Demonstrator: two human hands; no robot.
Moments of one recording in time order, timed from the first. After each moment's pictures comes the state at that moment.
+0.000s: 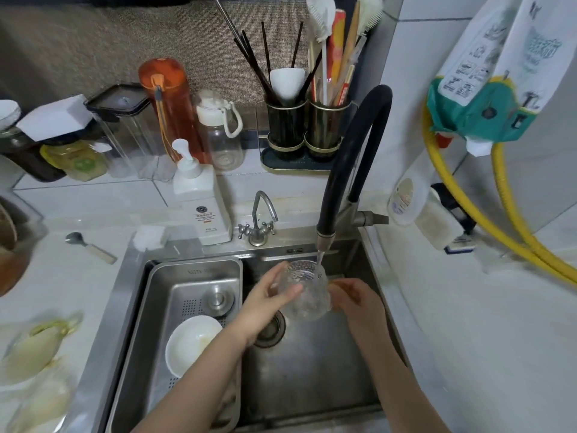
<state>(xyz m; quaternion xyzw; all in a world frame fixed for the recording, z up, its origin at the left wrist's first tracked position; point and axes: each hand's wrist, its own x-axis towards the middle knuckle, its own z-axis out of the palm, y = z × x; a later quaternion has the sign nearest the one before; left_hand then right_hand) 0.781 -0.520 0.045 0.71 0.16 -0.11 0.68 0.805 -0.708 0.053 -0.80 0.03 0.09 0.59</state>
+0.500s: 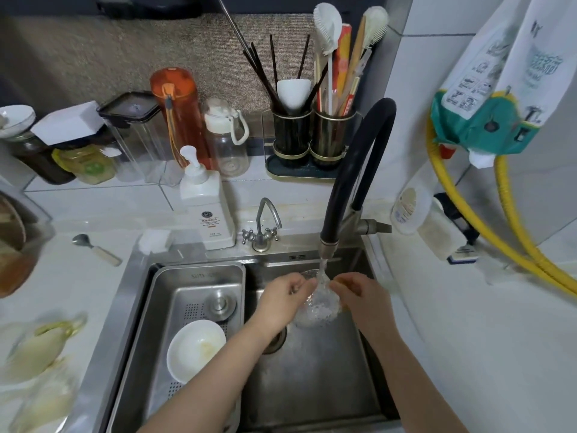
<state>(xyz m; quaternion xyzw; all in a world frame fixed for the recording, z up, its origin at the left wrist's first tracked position) 0.802 -0.547 0.061 0.84 0.09 -0.03 0.54 0.829 -0.713 0.068 -0.88 -0.04 0.08 0.47</state>
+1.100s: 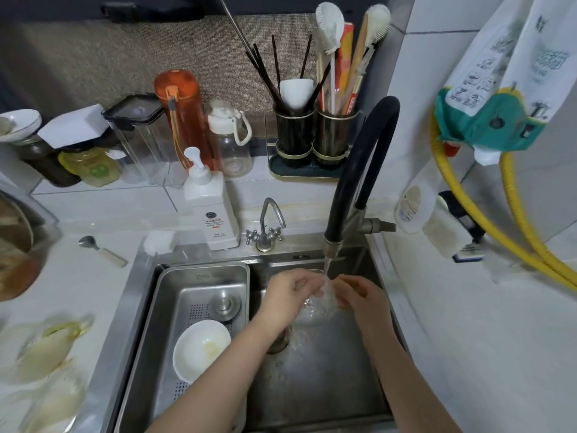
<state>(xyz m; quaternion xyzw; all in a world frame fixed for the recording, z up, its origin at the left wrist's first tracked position) 0.804 -0.544 0.072 0.80 0.06 0.00 0.60 0.828 -0.703 0.052 -0.79 0.03 0.10 0.60</state>
